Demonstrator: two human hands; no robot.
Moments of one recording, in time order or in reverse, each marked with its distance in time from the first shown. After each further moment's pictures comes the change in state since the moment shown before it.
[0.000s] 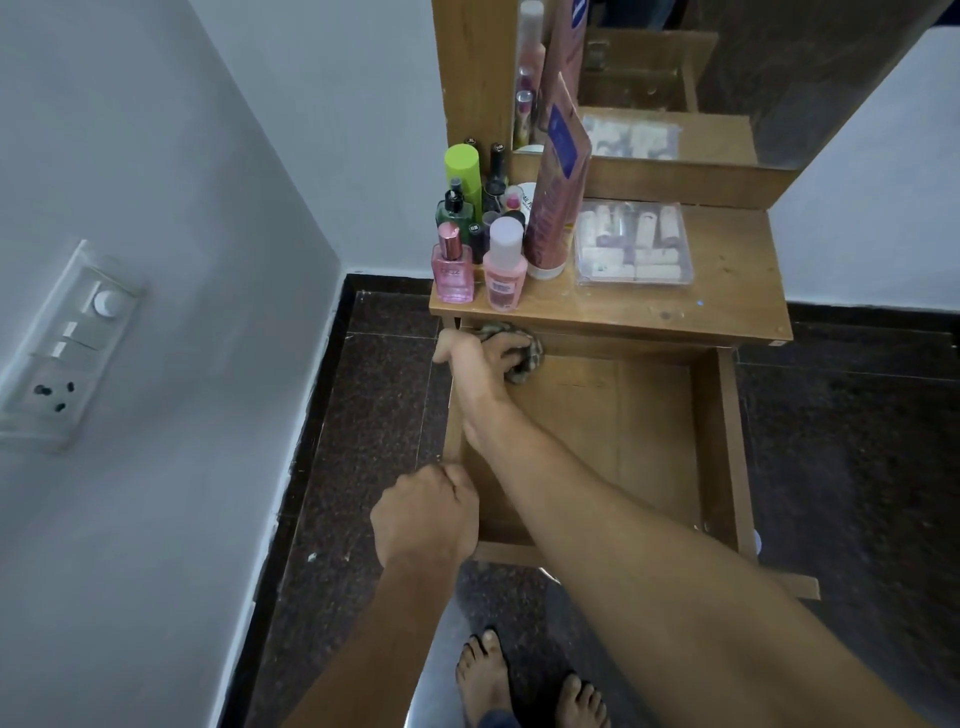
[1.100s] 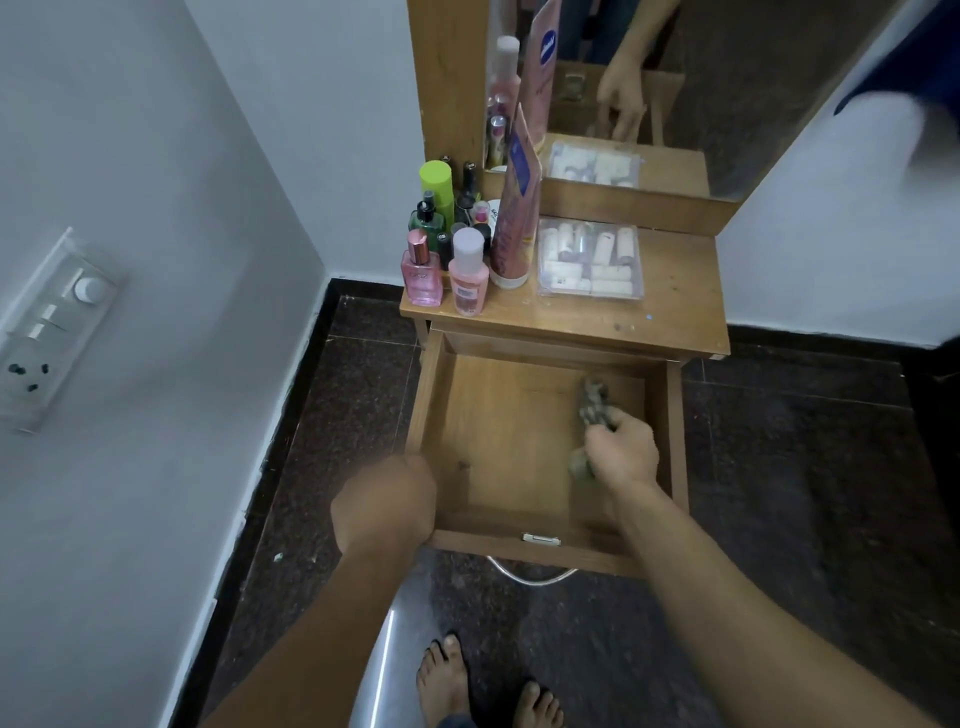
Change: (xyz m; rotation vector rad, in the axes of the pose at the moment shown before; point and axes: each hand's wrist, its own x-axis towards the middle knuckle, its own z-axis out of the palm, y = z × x) left_hand -0.004 0.005 -0.001 0.004 0.068 -0.016; right_hand -0.024 0.044 -0.186 -0.234 0.478 -0.074
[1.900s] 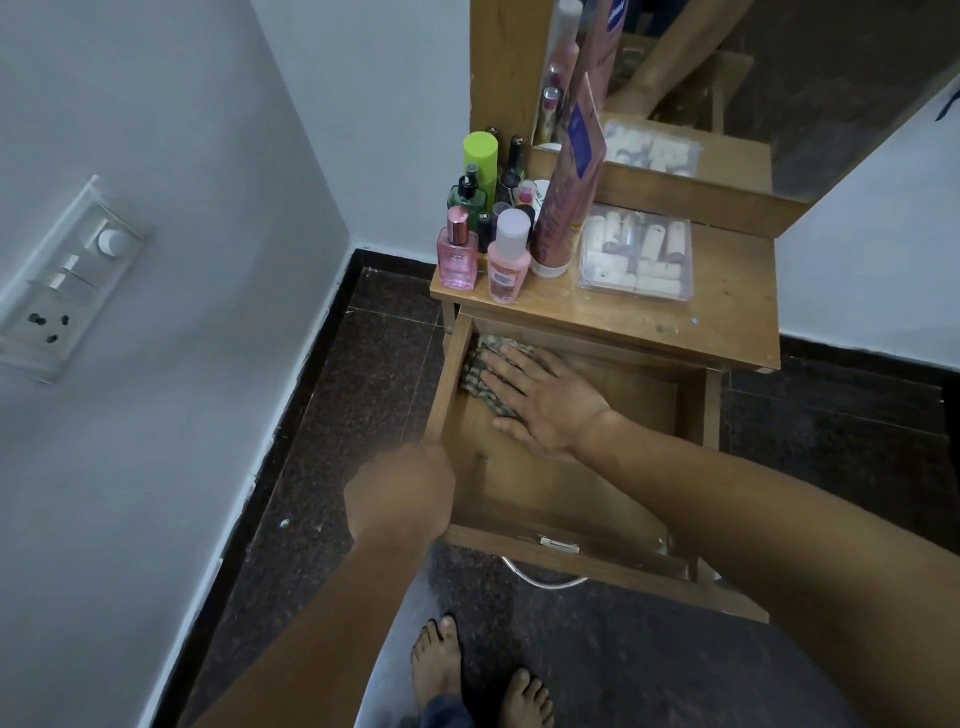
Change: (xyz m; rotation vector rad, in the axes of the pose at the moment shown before) left_hand 0.003 -0.002 0.005 0.024 -0.001 -0.006; right_hand 0.062 -0.020 0.081 -1.669 -0.519 -1.368
